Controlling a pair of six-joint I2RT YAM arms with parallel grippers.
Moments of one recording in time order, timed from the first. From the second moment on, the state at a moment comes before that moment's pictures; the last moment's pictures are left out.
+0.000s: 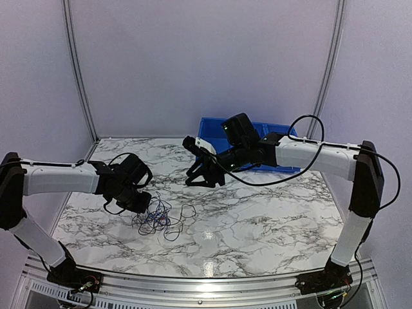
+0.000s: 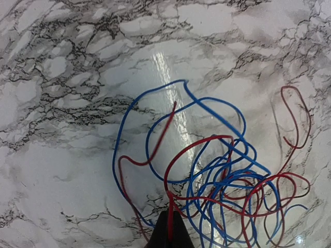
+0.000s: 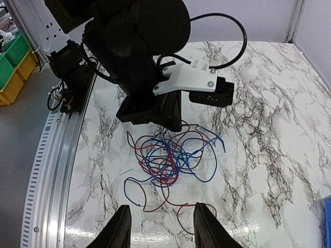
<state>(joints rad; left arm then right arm) -0.71 1.53 0.90 -0.53 -0.11 -0.38 0.81 1.80 1.48 -0.35 -0.69 -0.34</state>
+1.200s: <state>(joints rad) -0.74 1.22 1.86 -0.53 -0.06 -0.11 0.88 1.95 1.74 -0.27 -0.80 -0.23</state>
